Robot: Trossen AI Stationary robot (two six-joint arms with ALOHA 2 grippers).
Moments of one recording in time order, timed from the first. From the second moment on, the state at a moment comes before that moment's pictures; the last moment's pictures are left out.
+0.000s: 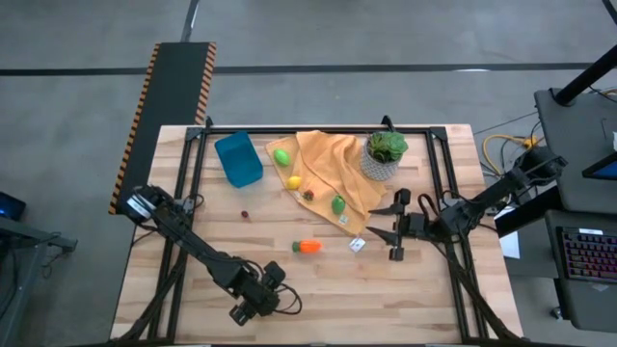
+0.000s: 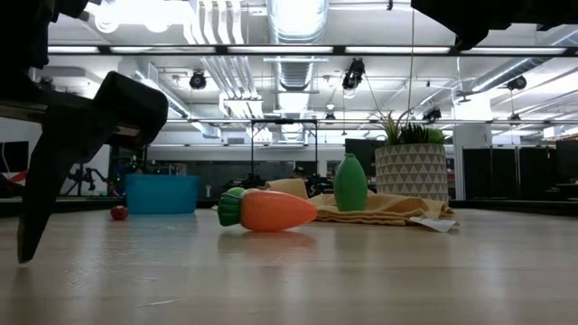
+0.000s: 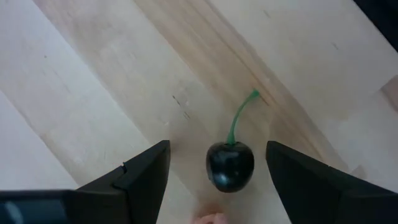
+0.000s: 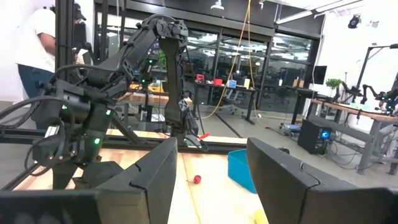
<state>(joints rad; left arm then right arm) -0.65 1.80 1.05 -0.38 0.03 0.03 0.53 1.08 0.28 1.00 0.65 -0.24</state>
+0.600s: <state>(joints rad) -0.65 1.80 1.05 -0.37 0.04 0.03 0.53 1.08 0.28 1.00 0.65 -0.24</state>
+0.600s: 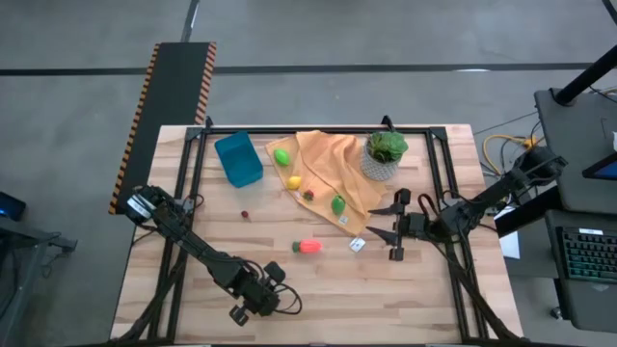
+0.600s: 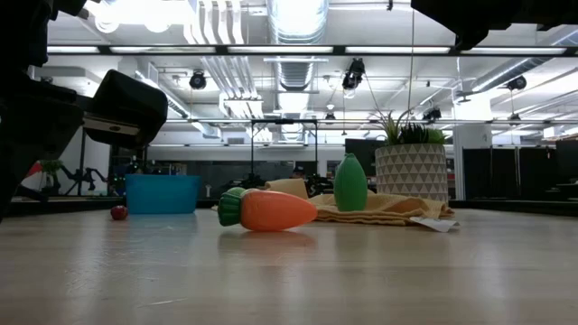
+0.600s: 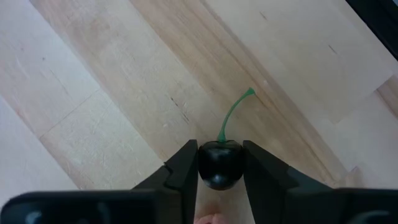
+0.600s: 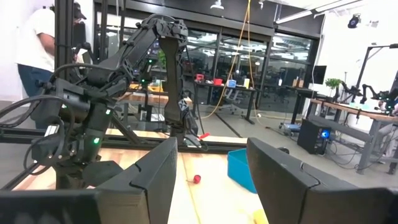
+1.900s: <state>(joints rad) -0.53 1.36 1.06 -0.38 -0.32 0.20 0.53 1.08 0.28 0.99 0.65 -0.24</state>
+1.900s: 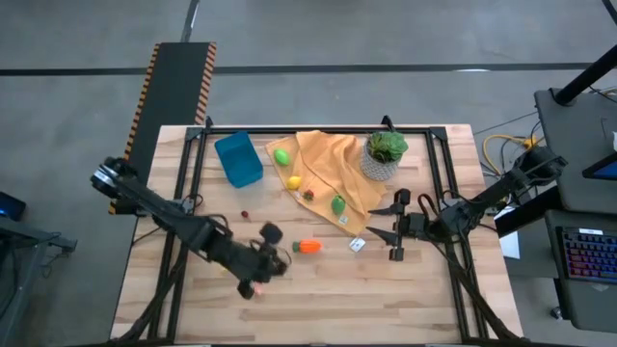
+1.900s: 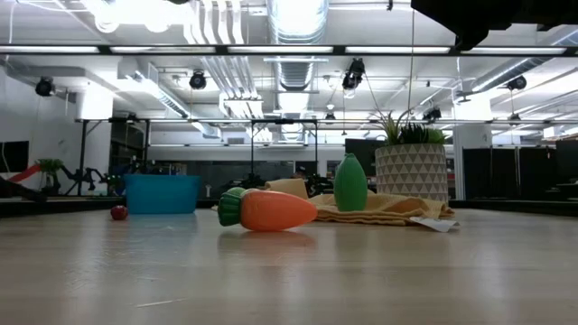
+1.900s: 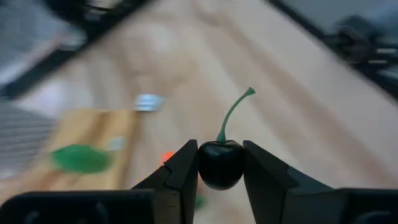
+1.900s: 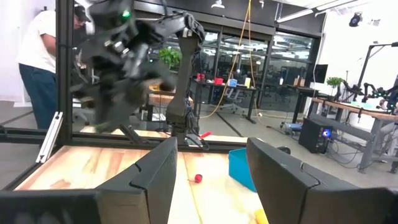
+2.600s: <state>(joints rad) -0.14 0.74 0.60 -0.37 -0.58 0.24 0.53 1.08 0.28 0.99 0.65 -0.24</state>
